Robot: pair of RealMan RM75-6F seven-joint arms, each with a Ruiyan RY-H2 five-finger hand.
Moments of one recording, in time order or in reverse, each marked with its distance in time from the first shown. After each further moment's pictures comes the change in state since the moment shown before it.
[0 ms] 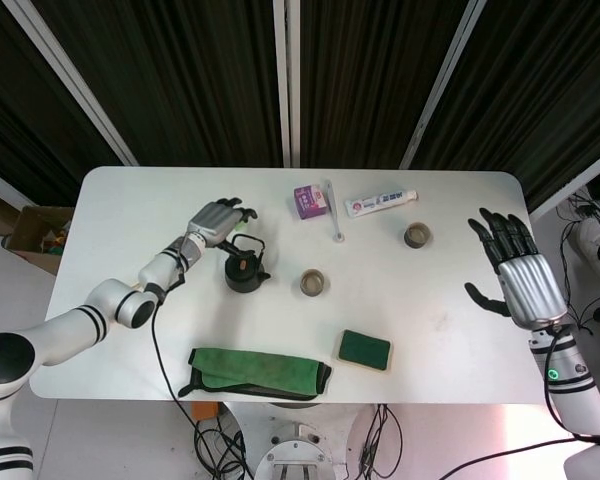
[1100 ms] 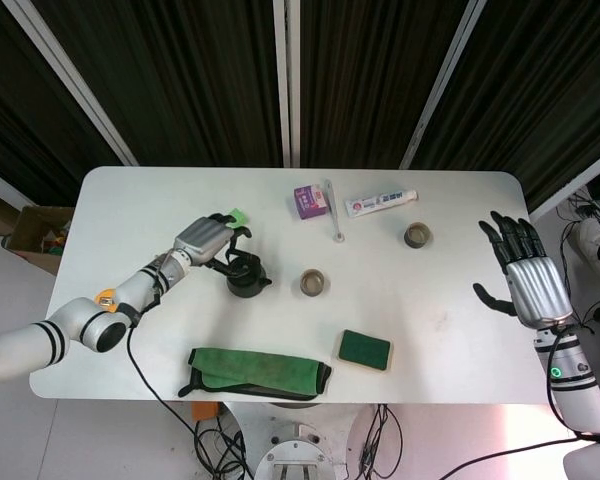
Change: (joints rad) left arm 0.070 0.229 0.053 -0.373 -0.005 0.114 0.058; right arm -0.031 -0.056 0.024 0.090 0.010 -0.035 0.008
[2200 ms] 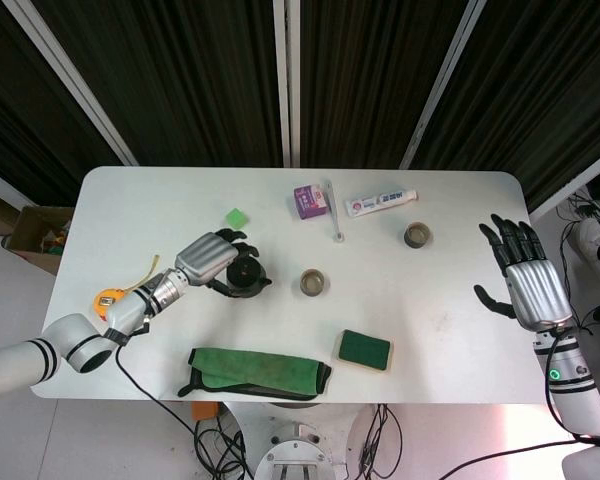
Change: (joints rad) left arm 0.079 -0.051 0.079 0.051 0.362 0.236 -0.197; right arm -0.019 -0.006 0.008 -0.004 0.001 -0.009 -0.022
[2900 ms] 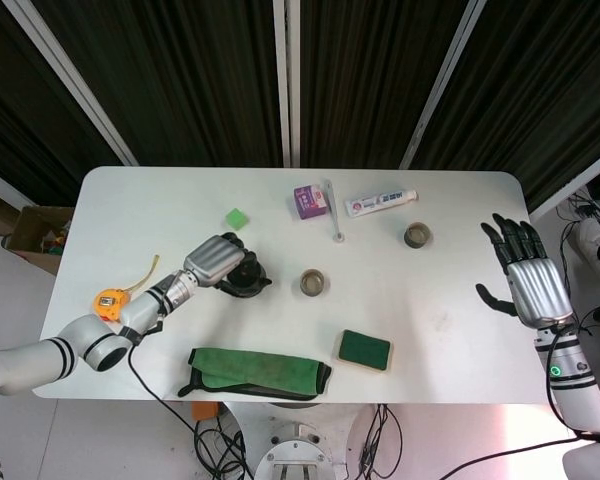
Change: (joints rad) left arm -0.016 -0.072 -0.008 0.043 -0.090 -0.059 0.122; right arm 0.005 -0.009 0.007 0.032 0.015 -0.025 0.021
